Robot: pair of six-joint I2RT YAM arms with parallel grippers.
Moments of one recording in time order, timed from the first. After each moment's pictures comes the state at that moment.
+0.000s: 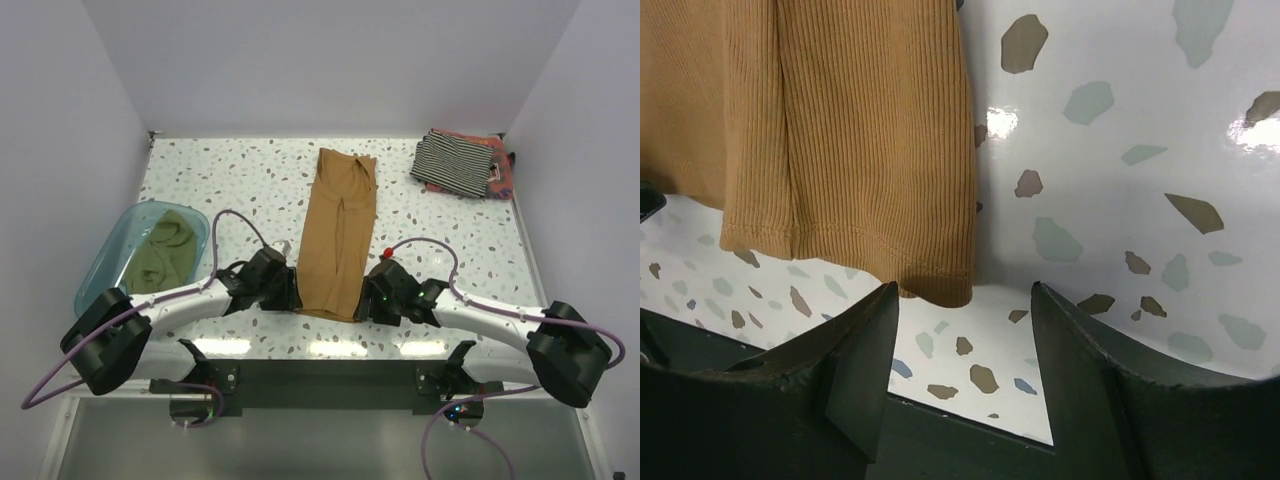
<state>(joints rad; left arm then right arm) -0.75 1.30 0.54 -0.22 0.04 -0.74 0.85 1.19 0.51 -0.37 0.04 0.99</state>
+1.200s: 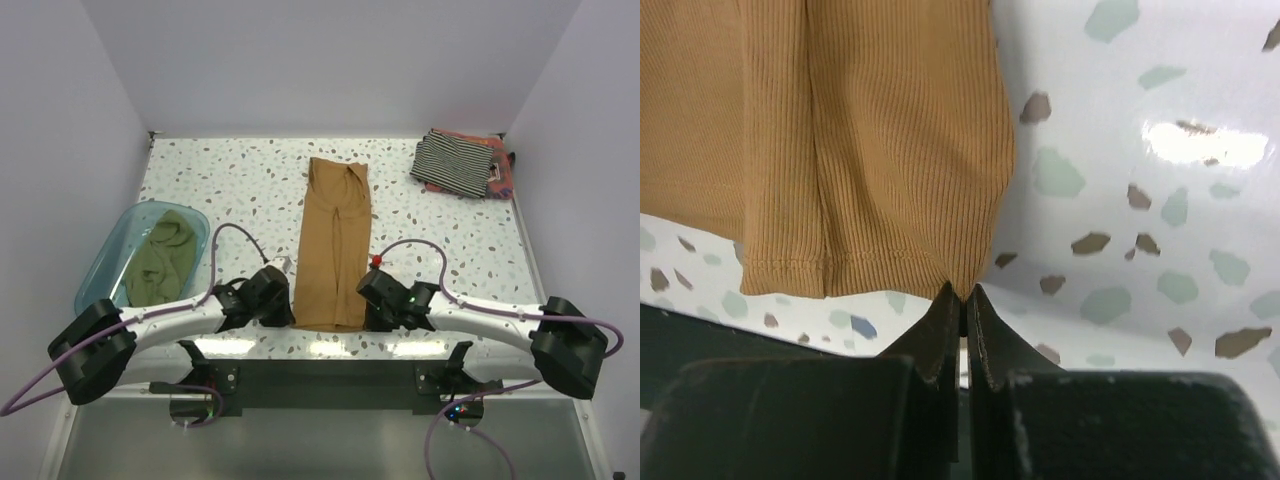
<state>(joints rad) -0.87 1.21 0.46 -0.21 0.00 -0.81 0.99 1.22 0.58 -0.50 0.15 0.97</state>
